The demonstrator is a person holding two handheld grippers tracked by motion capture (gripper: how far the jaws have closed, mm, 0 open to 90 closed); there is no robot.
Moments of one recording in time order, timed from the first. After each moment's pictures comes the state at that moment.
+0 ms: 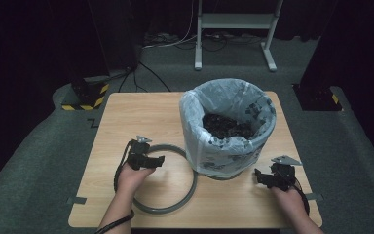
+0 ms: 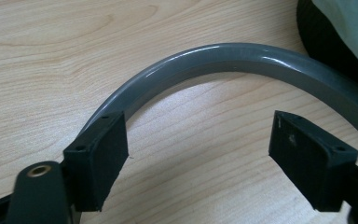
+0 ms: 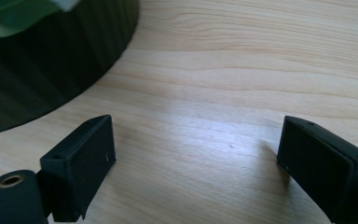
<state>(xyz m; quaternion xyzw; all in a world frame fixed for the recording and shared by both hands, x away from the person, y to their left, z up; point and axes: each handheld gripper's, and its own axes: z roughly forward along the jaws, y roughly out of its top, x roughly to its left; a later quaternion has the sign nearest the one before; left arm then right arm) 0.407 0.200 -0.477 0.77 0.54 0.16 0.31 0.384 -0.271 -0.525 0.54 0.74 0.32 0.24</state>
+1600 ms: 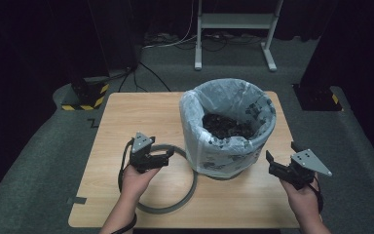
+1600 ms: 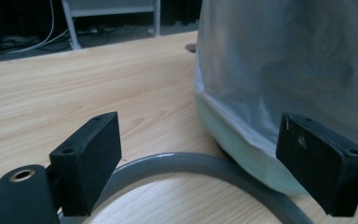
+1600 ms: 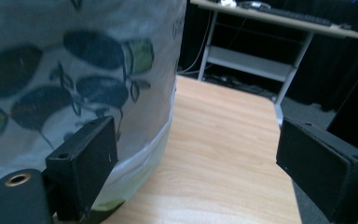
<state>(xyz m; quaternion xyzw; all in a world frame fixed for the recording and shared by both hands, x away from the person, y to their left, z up) 0.376 0.182 -0.434 0.72 0.44 0.22 0.50 0.346 -0.273 -0.430 0.43 0.67 0.45 0.40</state>
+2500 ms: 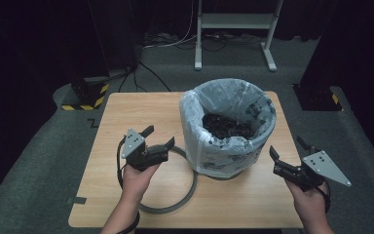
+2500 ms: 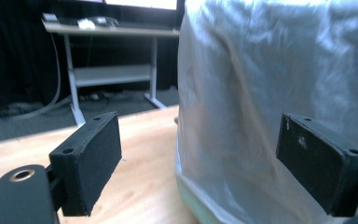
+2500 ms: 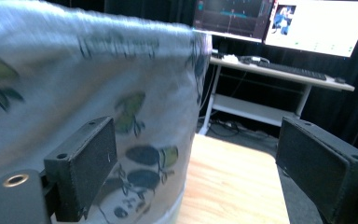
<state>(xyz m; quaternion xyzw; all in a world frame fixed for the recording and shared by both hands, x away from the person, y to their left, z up) 0.354 0.179 -0.394 0.64 0.39 0.29 0.60 0.318 -0.266 -0.382 0.38 0.63 0.53 0.43</state>
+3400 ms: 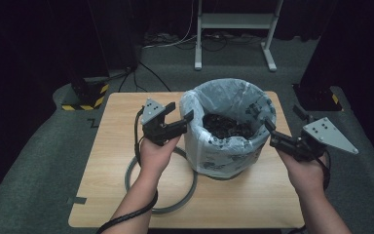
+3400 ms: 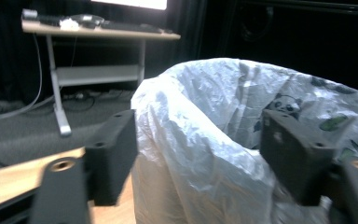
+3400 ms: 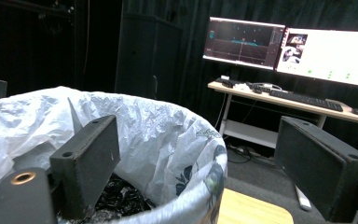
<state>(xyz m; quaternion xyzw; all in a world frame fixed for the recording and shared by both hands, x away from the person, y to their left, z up) 0.398 0.128 -0.323 0.65 0.41 0.24 0.59 0.351 -0.238 -0.304 0.35 0.62 0.55 0.42</state>
